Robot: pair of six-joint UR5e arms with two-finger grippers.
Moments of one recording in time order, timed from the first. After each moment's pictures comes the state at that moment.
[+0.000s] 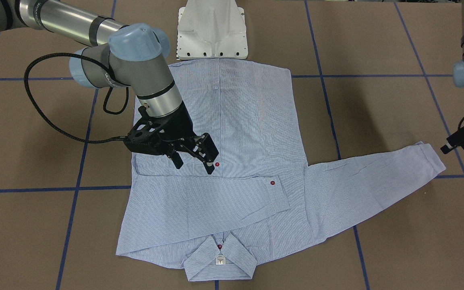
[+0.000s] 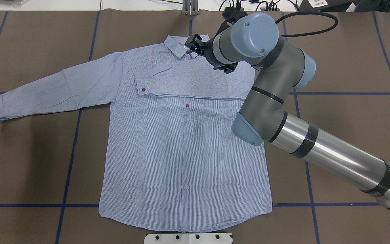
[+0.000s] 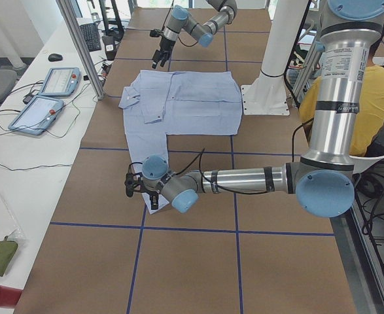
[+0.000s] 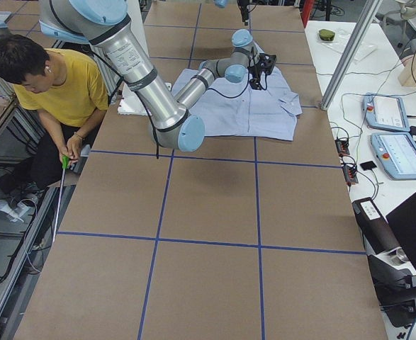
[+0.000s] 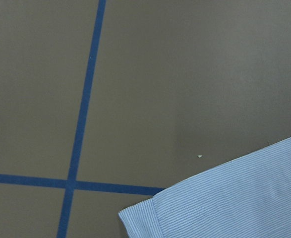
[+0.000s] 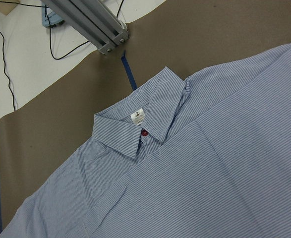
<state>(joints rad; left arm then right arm) -1.25 -1.64 -1.34 -2.38 -2.37 -0.85 0.70 -0.81 1.52 -1.14 1.73 1.65</state>
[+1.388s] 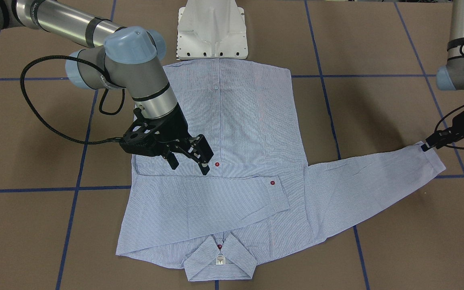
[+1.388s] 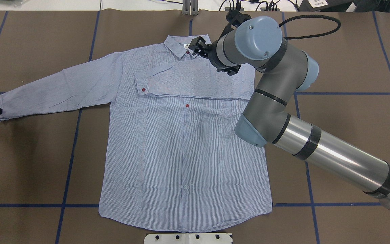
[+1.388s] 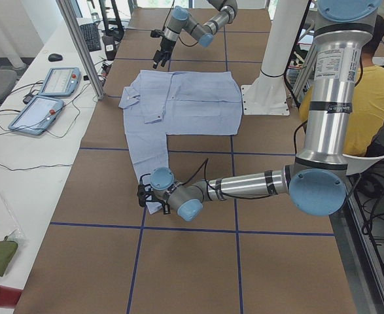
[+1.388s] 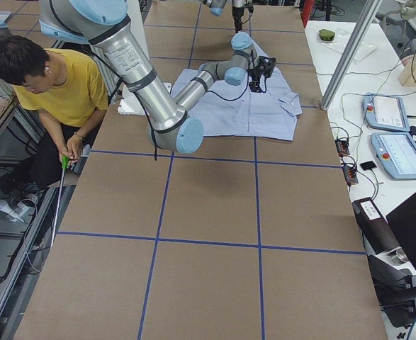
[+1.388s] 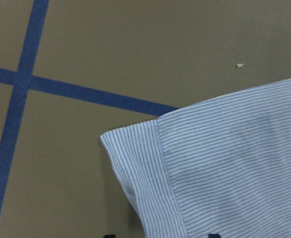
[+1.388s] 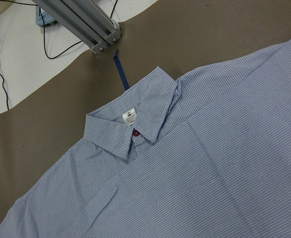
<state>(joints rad) -1.16 -1.63 -1.22 -2.47 -2.37 -0.90 0.69 -0.82 1.52 -1.14 1.73 1.65</state>
